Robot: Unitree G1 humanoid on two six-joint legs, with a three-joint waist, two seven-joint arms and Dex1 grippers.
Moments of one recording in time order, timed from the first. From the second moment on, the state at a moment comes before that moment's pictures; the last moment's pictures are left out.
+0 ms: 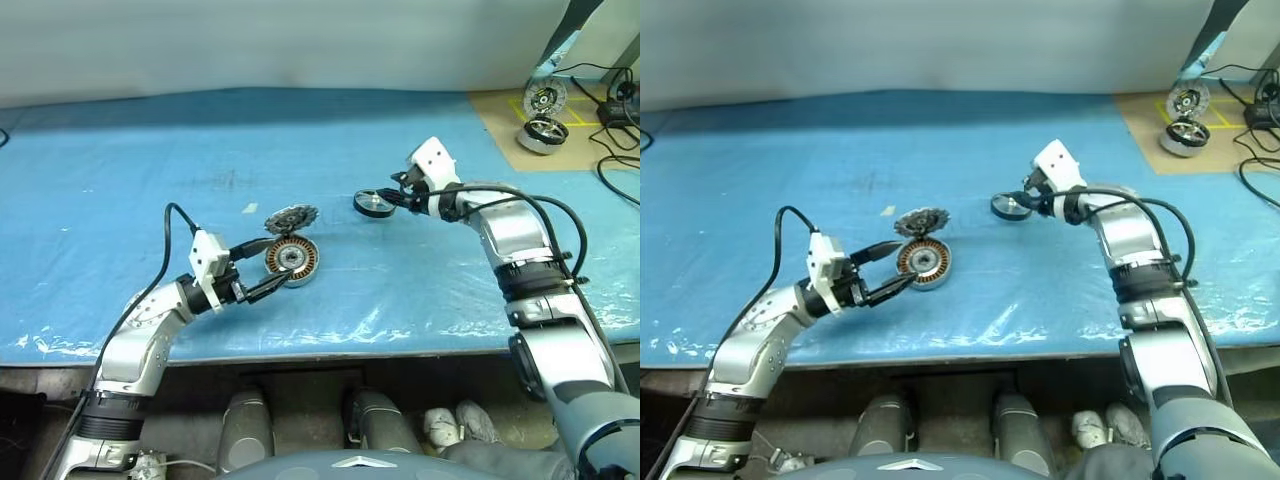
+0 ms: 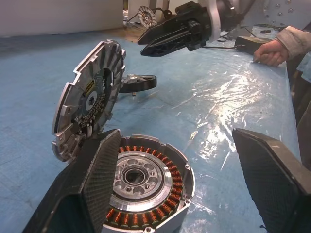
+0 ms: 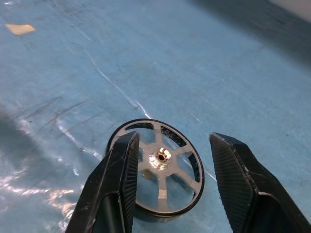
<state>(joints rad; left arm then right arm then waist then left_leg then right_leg) -0.12 0.41 0.01 -0.10 -0.47 0.15 -0.95 -0.88 -0.49 0.12 0.53 0.02 0.42 0.76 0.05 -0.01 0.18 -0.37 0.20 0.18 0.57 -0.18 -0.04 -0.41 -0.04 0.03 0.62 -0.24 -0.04</state>
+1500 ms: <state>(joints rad) -0.08 0.43 0.00 0.12 -0.42 -0.05 -1.05 -1.04 -0.42 0.09 0.85 0.01 0.47 0.87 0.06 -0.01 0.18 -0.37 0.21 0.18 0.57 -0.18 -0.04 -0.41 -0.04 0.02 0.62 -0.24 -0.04</state>
